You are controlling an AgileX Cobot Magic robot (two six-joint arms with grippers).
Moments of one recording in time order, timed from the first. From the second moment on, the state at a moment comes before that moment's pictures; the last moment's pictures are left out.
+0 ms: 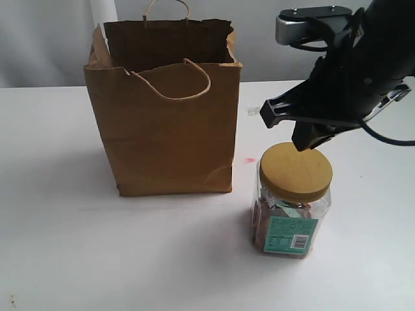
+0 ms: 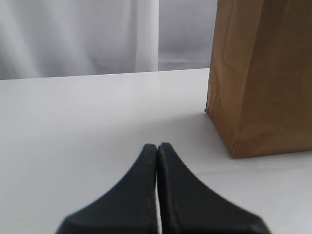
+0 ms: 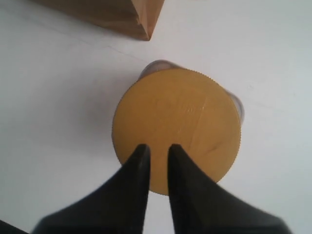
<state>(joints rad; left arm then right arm) -0.01 0.00 0.00 0.23 0.32 -0.23 0.21 1.51 -1.33 0.07 1.16 0.10</state>
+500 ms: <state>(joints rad) -0.01 0.00 0.00 0.23 0.32 -0.23 0.21 1.51 -1.33 0.07 1.14 0.16</state>
